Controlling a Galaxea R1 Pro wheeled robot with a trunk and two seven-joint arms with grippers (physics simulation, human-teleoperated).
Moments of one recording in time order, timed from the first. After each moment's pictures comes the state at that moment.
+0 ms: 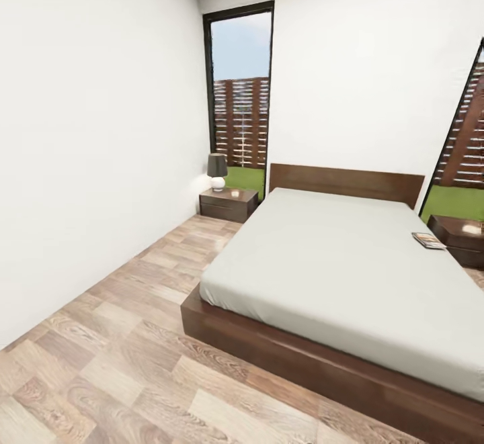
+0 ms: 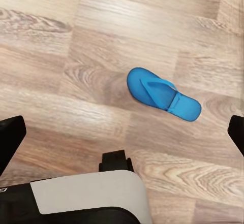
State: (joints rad) left arm 0.00 -0.02 0.00 -0.64 0.17 -0.18 0.00; right arm 0.00 -0.02 -0.17 -0.47 0.00 -0.01 -0.01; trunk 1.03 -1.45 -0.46
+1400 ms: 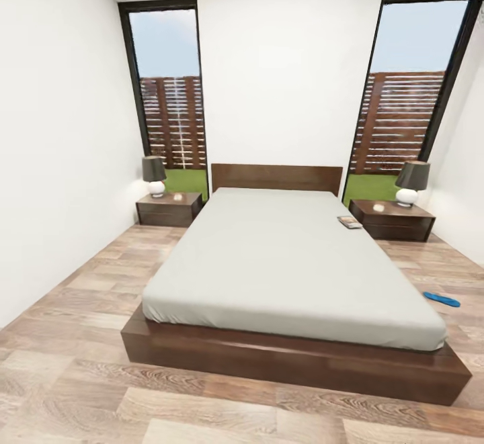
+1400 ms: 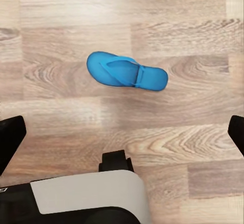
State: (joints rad) left arm 0.00 -0.02 0.00 -0.64 0.17 -0.18 0.00; right arm 0.00 -0.02 -0.17 -0.47 0.00 -0.01 -0.01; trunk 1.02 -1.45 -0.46
